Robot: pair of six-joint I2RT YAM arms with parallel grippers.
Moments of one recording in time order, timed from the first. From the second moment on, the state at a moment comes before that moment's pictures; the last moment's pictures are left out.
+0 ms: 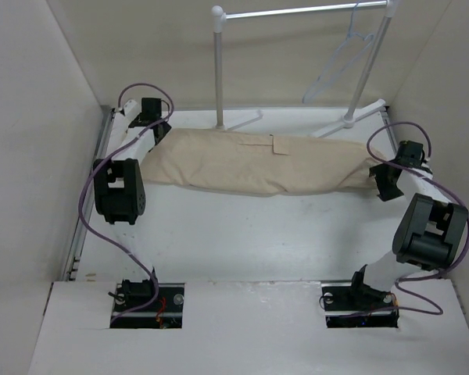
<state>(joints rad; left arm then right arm) -0.07 2.01 1.63 -0.38 -0.41 -0.80 -0.35 1.57 1.03 -0.43 0.12 0.91</state>
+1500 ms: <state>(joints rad) -0.53 1.34 0.78 -0.60 -0.45 -1.11 -0.22 0.92 1.26 -0.65 0.21 0.77</state>
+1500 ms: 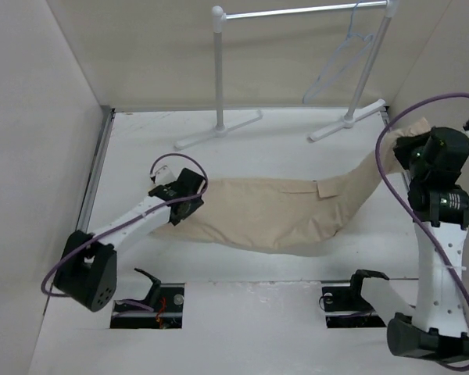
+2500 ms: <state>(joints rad) 0.34 0.85 1.10 -0.80 -0.28 -0.95 1.27 2.27 2.21 -0.72 0.28 0.71</state>
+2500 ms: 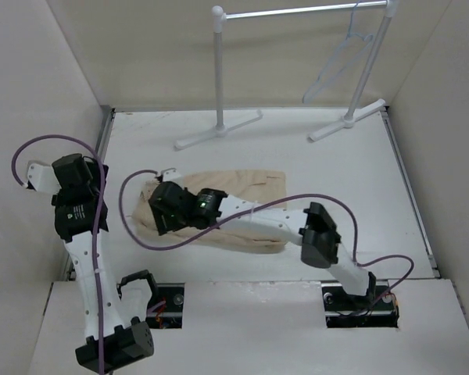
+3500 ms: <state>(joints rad) -0.24 1.17 0.53 -0.51 -0.43 -1.05 0.64 1.20 0.51 -0.30 -0.11 0.92</state>
